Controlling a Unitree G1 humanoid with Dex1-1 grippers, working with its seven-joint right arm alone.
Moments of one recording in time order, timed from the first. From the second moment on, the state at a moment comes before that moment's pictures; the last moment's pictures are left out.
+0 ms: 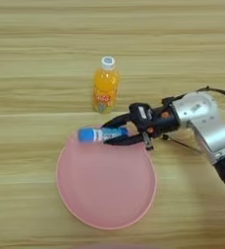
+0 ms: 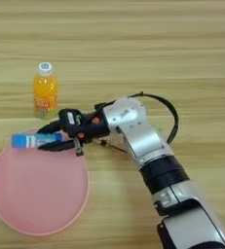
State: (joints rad) arm -0.45 -0.44 0.27 0.24 0.14 -0.14 1.40
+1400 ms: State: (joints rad) arm -0.51 -0.56 0.01 0.80 0.03 -0.34 1.18
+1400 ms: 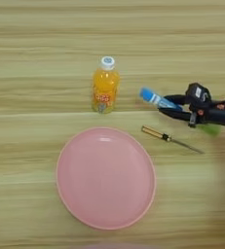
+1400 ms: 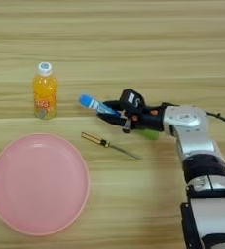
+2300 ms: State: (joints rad) arm -0.58 -0.51 0.05 1.04 -0.03 -0.38 1.17
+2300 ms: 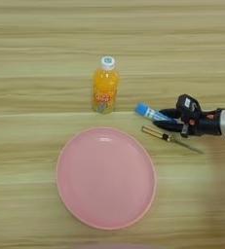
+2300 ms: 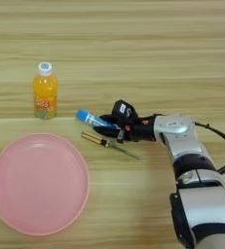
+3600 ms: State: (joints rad) arm -0.40 -0.48 -0.11 0.24 0.42 -0.07 1.26
